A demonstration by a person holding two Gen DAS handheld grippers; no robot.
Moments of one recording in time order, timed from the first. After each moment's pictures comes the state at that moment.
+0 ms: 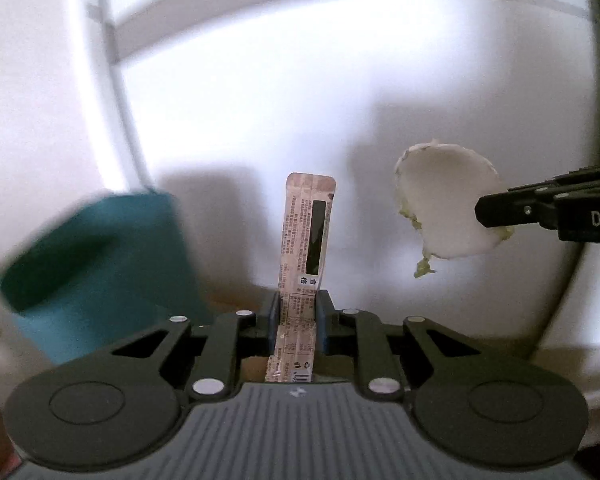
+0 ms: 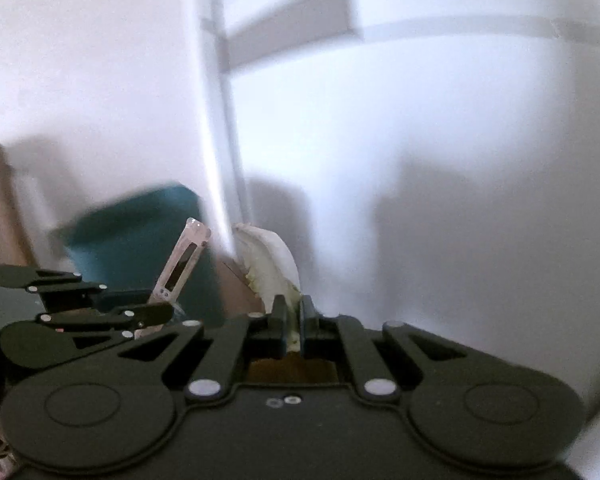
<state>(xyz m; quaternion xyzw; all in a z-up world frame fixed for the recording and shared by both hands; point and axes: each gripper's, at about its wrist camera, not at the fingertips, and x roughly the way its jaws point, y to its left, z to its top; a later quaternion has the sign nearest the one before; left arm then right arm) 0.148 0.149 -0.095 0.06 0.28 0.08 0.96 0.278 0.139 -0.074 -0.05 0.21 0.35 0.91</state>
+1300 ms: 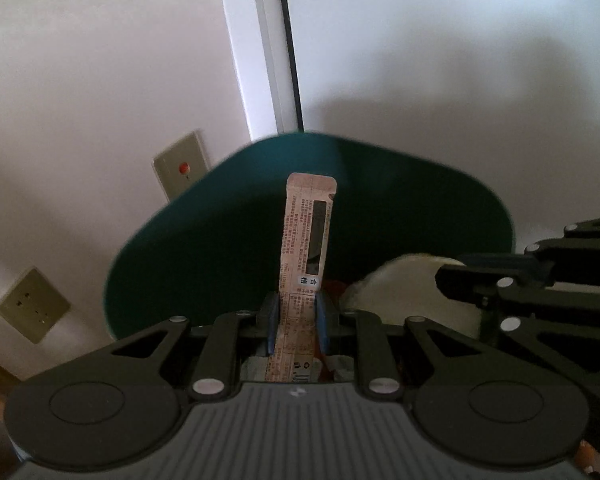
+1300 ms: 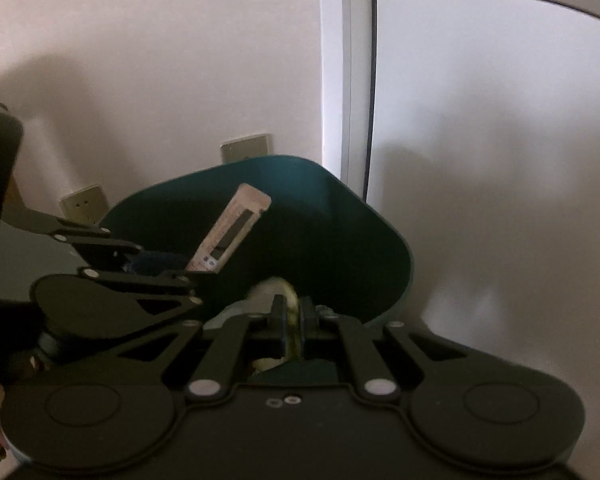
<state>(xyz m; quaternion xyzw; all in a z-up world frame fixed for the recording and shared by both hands) 0.216 0.363 -0.071 -0.01 0.41 0.18 0.90 0.403 0.431 -0.079 -0.13 0.33 0.39 0.85</state>
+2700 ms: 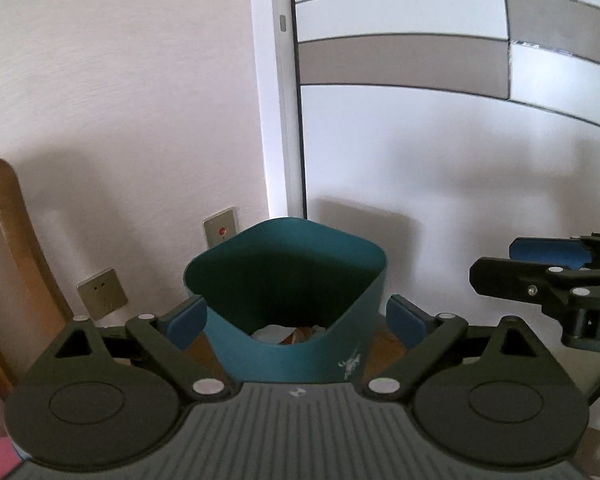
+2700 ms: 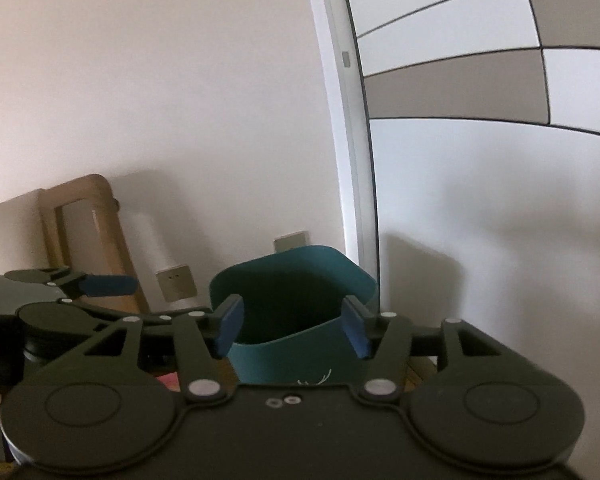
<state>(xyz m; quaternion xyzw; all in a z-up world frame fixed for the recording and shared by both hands) 0.060 0.250 0.022 -0.03 0.26 0.23 0.94 0.277 0.267 0.017 -0.04 0.21 0.46 0.86</state>
